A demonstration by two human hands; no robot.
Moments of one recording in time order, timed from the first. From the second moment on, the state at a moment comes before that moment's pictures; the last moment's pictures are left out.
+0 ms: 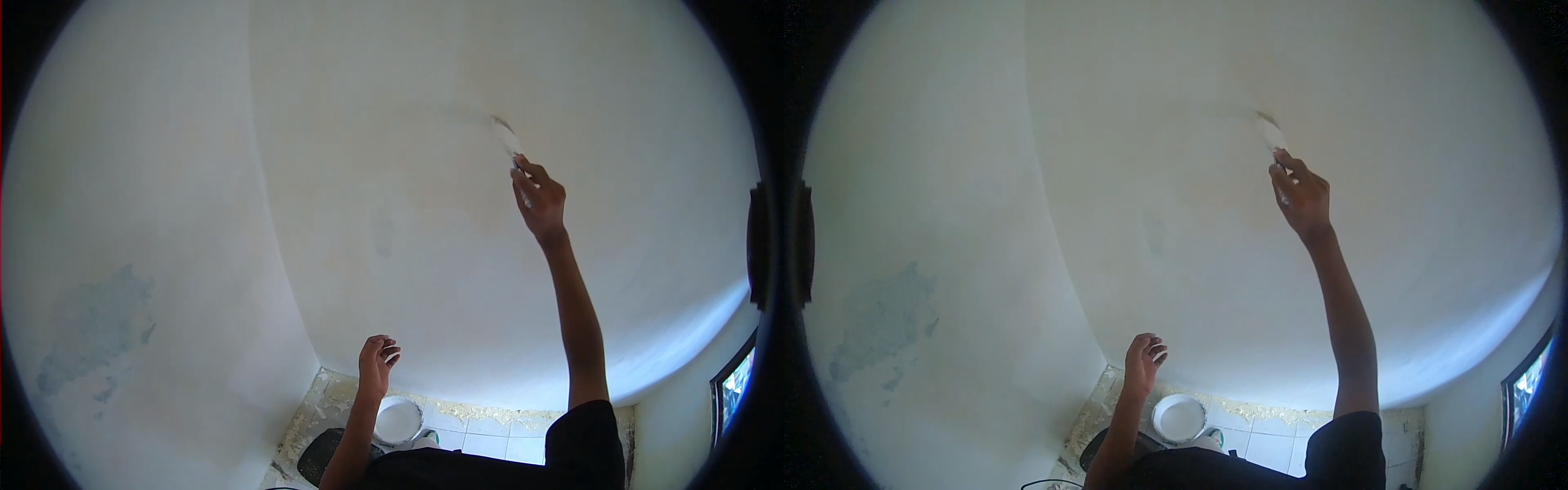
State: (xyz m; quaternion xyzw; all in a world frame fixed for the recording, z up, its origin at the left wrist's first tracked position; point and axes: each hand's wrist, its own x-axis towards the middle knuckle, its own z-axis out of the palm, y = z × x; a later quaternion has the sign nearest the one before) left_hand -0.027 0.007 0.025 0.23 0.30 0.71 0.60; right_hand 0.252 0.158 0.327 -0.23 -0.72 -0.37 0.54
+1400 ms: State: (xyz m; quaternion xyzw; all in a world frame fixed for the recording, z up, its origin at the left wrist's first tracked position) left_hand -0.030 0.016 -0.002 0.20 0.29 0.71 0.61; right_hand 0.145 0.205 0.289 -0.13 -0.81 -0.29 0.50
